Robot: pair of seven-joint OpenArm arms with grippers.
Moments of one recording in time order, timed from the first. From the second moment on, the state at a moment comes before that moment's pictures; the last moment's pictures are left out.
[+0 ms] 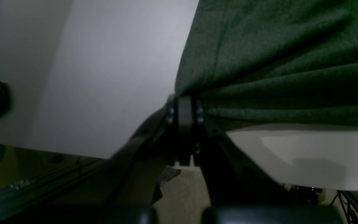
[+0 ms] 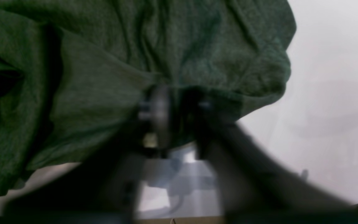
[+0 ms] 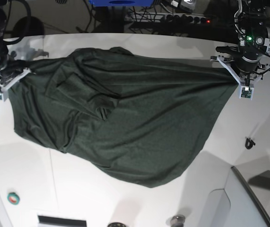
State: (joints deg) left arm 27.4 -15.8 -15.4 110.8 0.1 -6.6 48.4; right arm -15.2 18.8 11.3 80.6 24.1 5.9 -43.1
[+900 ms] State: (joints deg) left arm 27.3 -15.8 -15.4 110.8 0.1 -6.6 48.4; right arm -19.8 18.8 11.5 86.1 24.0 5.9 -47.0
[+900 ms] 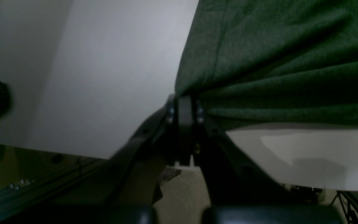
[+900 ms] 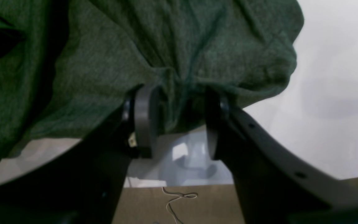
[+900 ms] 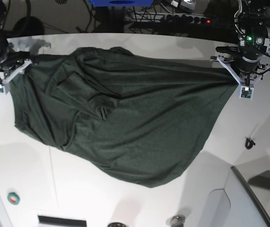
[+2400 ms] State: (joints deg) left arm 31.0 -16.8 -15.9 110.6 0.1 -6.6 48.4; right arm -23.4 18.7 15.4 94.7 24.3 5.8 -47.4
